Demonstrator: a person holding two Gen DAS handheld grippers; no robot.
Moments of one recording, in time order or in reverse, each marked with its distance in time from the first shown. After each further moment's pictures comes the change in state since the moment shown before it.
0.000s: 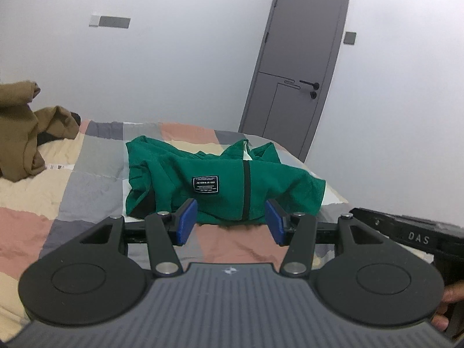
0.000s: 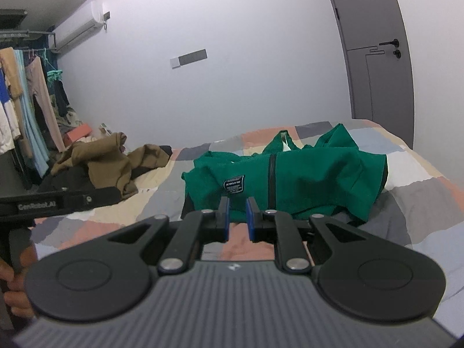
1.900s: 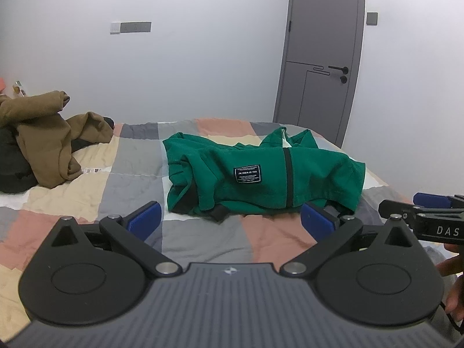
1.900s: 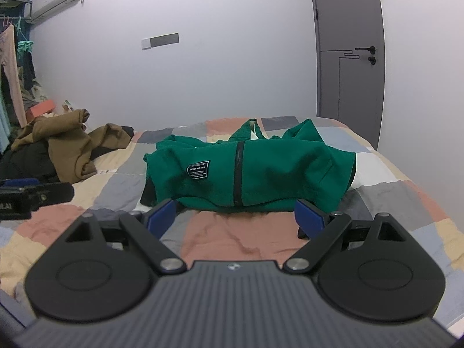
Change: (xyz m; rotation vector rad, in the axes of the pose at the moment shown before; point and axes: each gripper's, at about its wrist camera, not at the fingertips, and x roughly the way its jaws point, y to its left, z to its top) left arm 0.007 0.007 -0.009 0.063 0.029 0.169; right arm 0.013 0.014 -0.010 -0.079 0.041 -0.185
